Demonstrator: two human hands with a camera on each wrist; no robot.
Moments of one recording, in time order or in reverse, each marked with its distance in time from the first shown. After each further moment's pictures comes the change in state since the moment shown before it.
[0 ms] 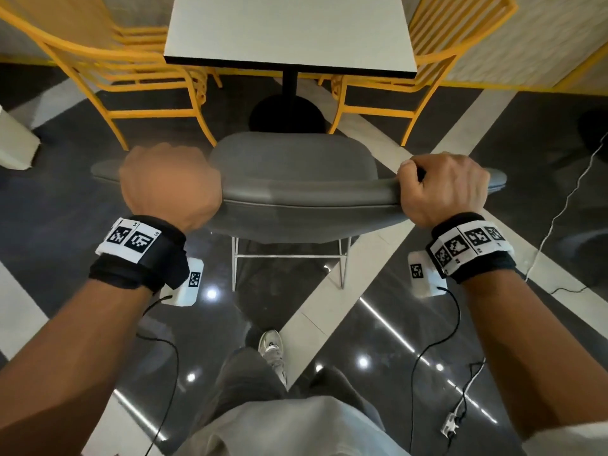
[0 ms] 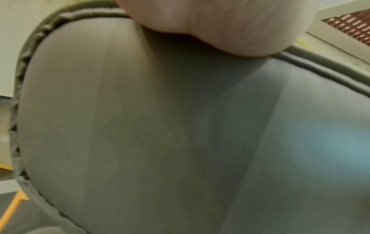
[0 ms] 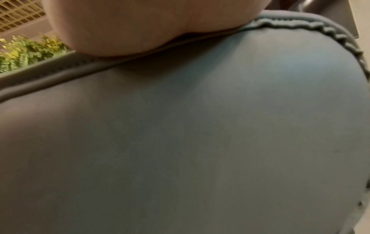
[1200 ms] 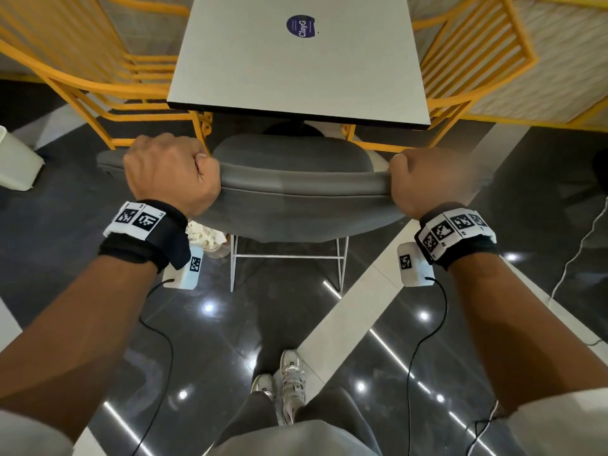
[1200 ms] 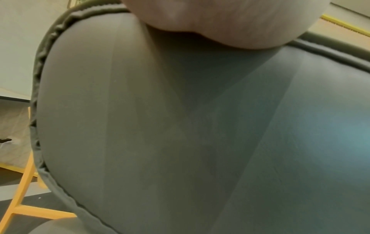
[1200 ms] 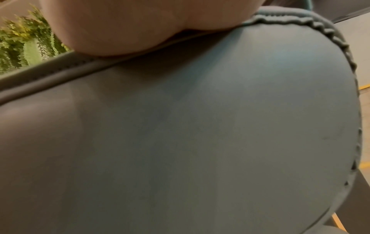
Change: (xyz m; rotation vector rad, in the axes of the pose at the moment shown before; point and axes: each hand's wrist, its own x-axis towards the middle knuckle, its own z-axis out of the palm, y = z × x) left_hand 0.161 -0.013 0.072 0.006 0.067 0.016; right_hand 0.178 -0.016 0.060 0.032 0.019 -0.022
